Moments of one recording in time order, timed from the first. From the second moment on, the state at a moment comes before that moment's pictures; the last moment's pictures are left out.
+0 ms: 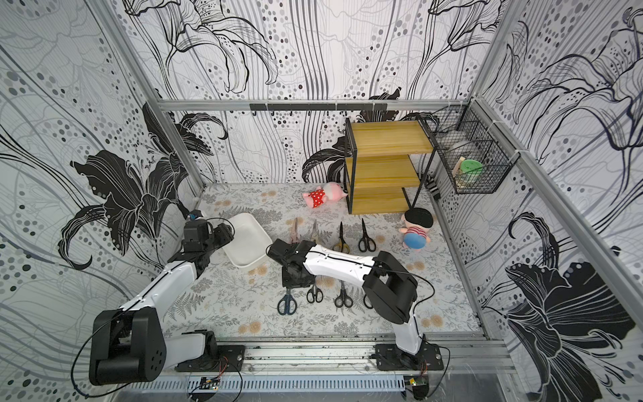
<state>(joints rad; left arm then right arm) 0.08 1.26 0.69 -0.02 -0.02 -0.48 1.02 1.89 1.49 -0.86 0.07 0.84</state>
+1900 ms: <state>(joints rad) -0.08 1.47 0.21 1.17 -0.22 -0.16 0.03 1.50 0.21 1.07 0.12 -0.07</state>
